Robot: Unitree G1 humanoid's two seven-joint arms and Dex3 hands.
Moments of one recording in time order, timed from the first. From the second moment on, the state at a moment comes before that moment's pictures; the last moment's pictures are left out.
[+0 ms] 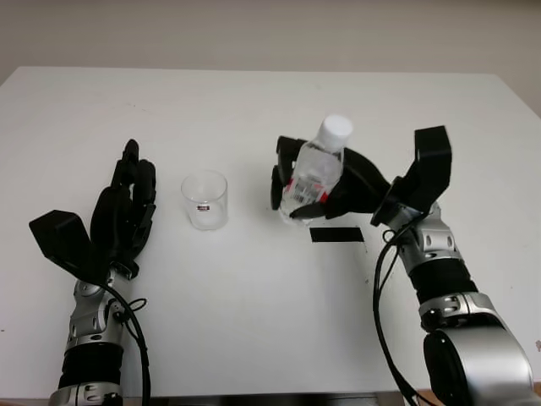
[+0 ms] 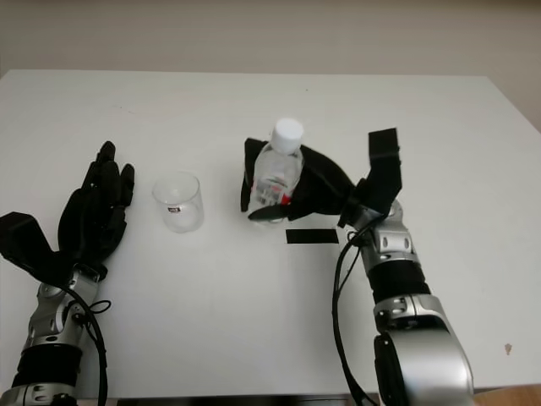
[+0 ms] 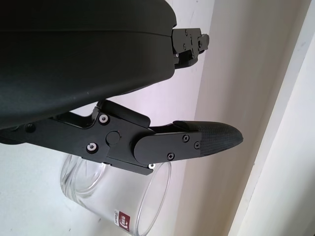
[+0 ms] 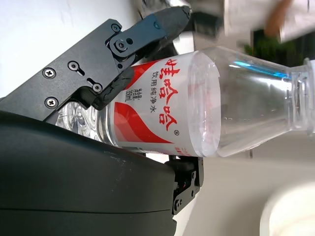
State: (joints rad) left arm -0.35 0.20 0.29 0.43 -0.32 -0.10 -0.28; right arm -0.77 -0.27 -0.08 0.69 0.27 0.03 0.91
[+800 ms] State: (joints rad) left arm -0.35 0.19 0.29 0.42 -0.32 -0.10 -0.27; right arm -0.94 -0.17 0.32 0.96 -0.58 -0.27 -0.24
